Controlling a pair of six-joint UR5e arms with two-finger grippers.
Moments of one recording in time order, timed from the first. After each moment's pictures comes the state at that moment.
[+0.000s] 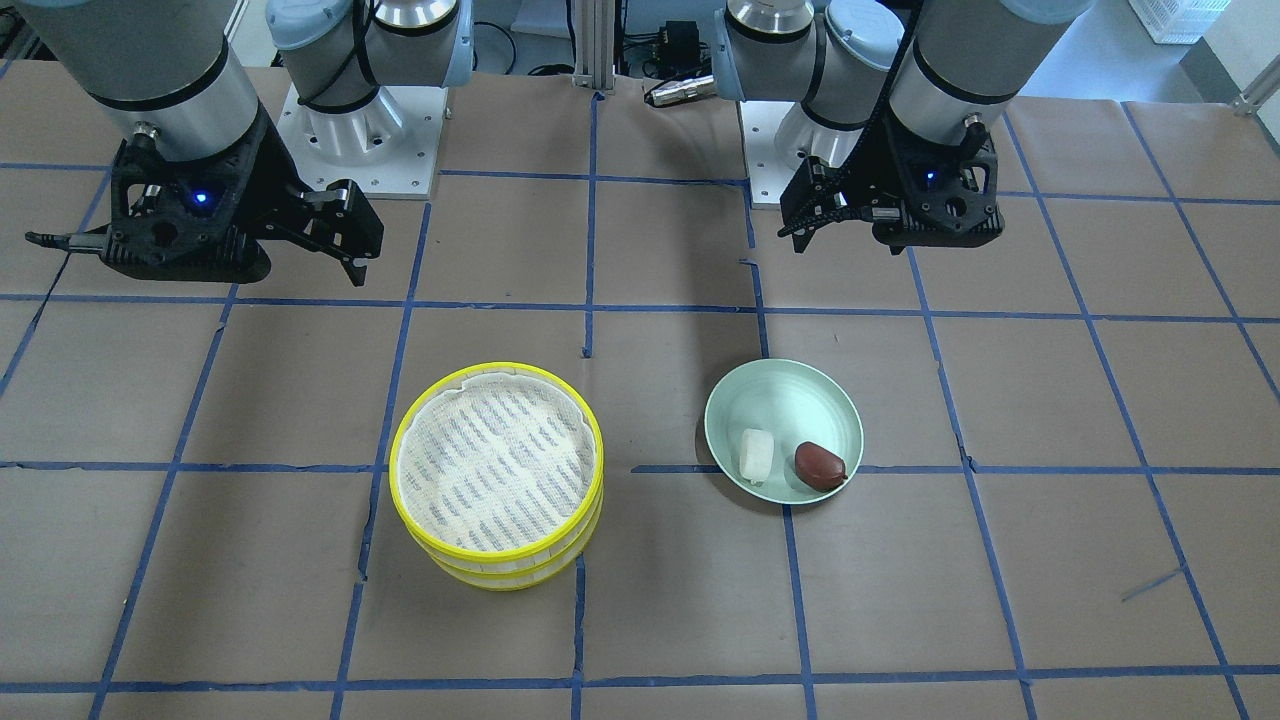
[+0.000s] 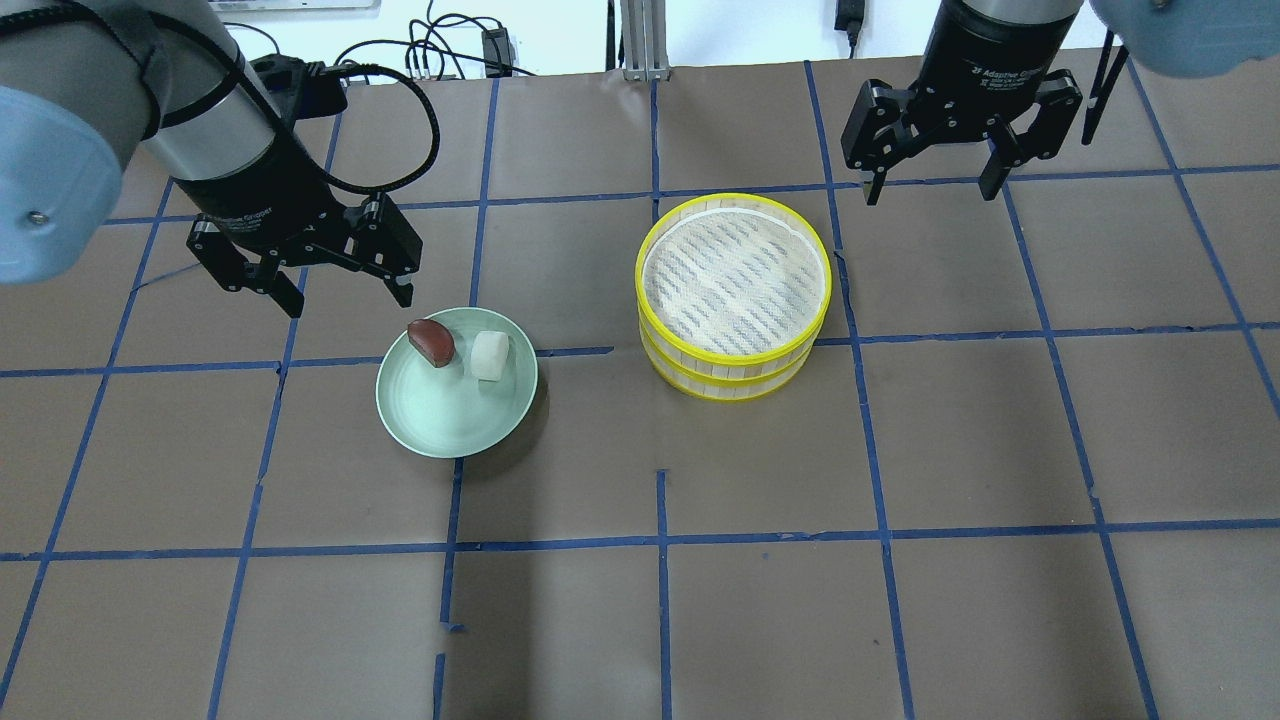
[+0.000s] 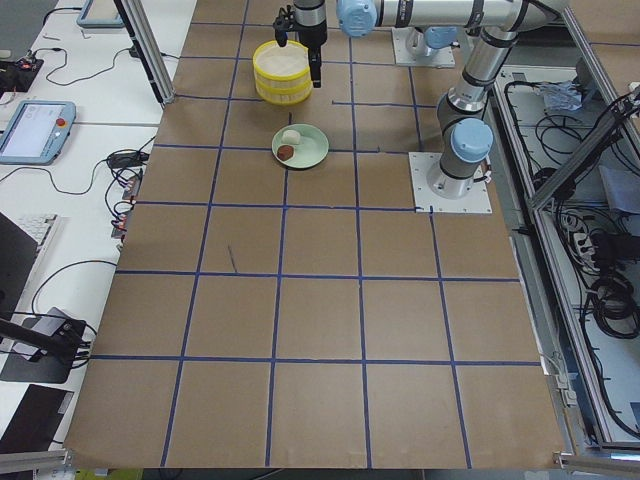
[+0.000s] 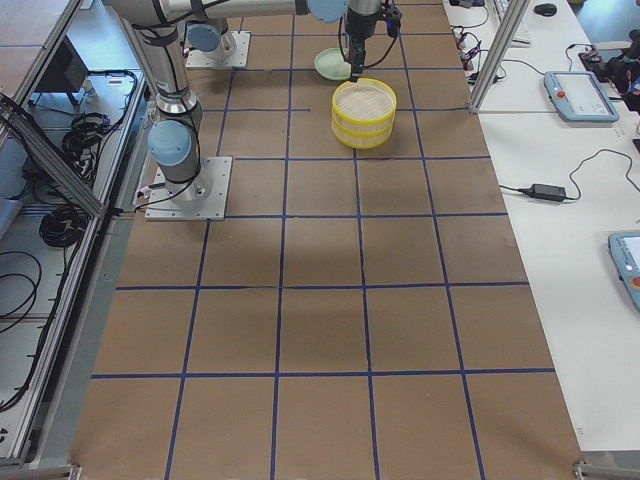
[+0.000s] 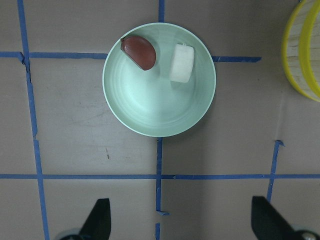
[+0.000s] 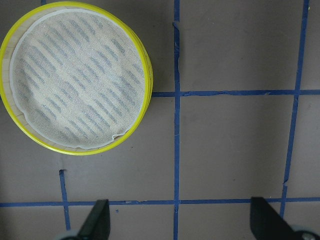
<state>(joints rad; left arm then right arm) -1.55 -1.54 -1.63 -1.64 1.53 -0.02 1.60 -1.46 1.41 -1.46 -1.57 0.03</state>
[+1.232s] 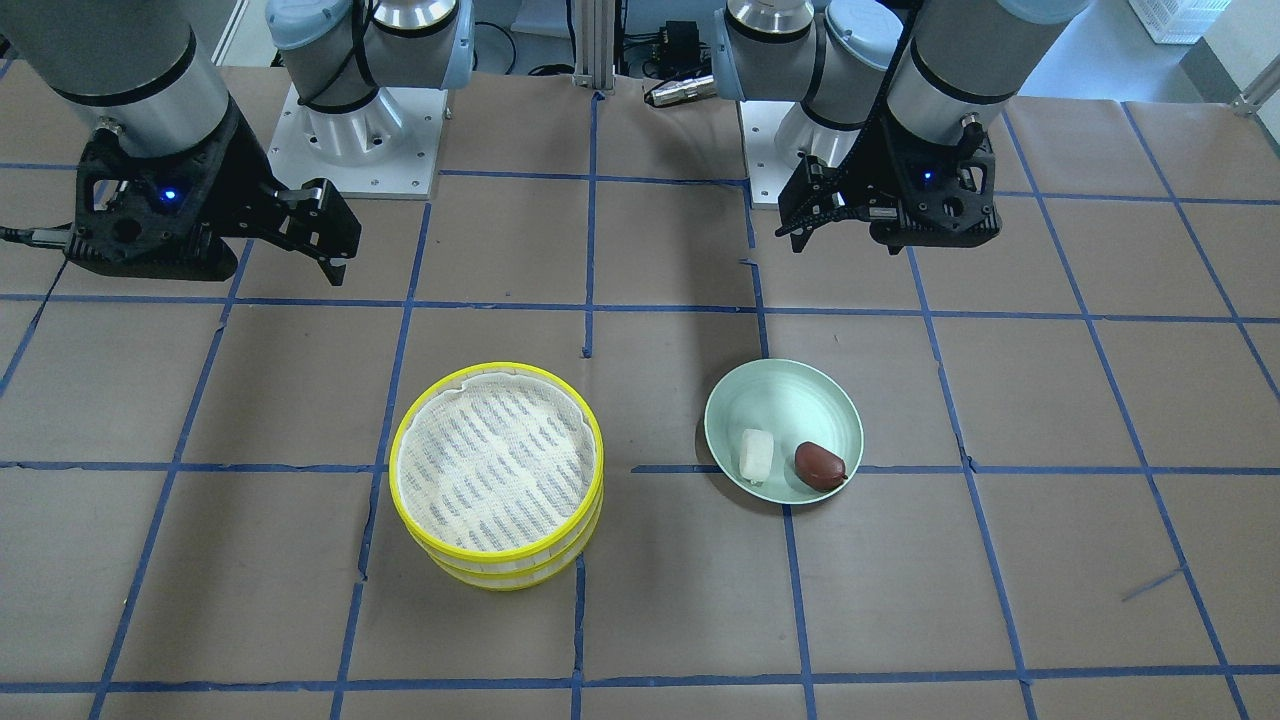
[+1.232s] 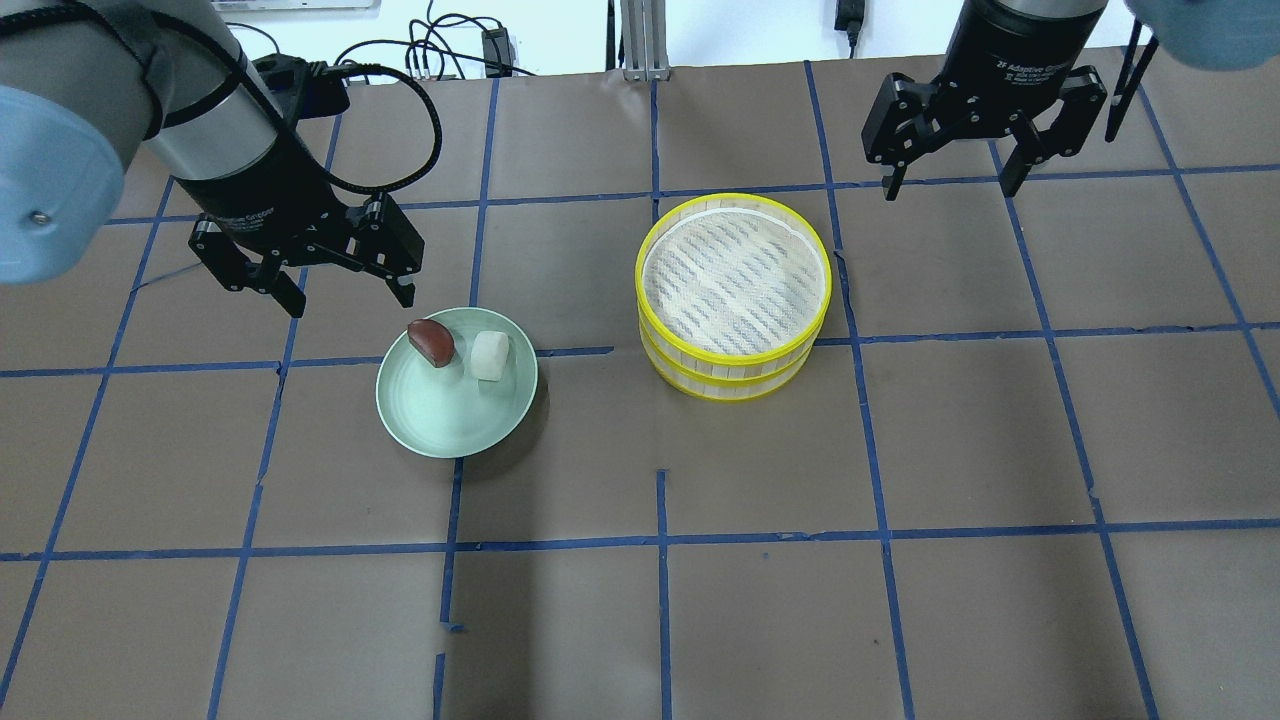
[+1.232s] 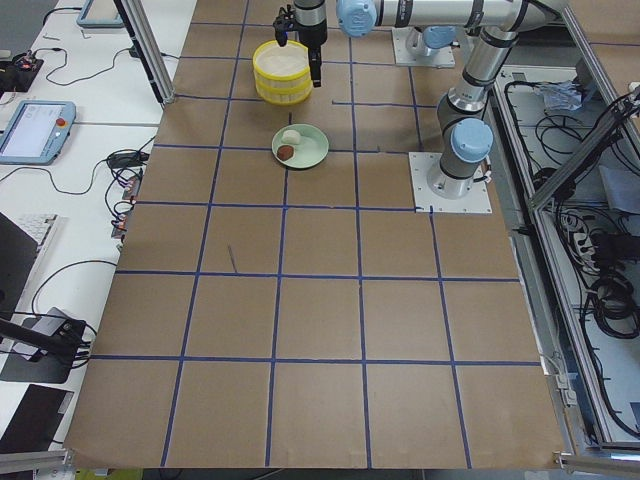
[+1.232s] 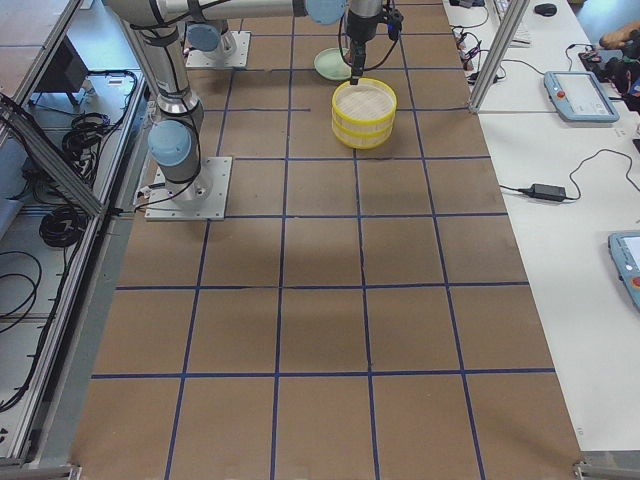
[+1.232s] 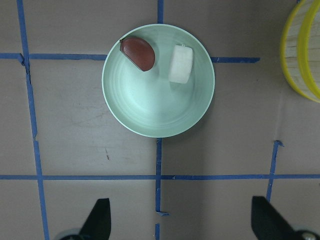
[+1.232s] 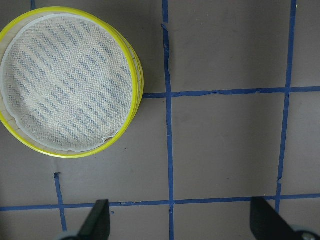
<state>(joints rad) -1.56 -1.55 -1.63 -1.64 1.53 -0.02 1.57 -1.46 1.41 -1.45 -1.57 0.03</state>
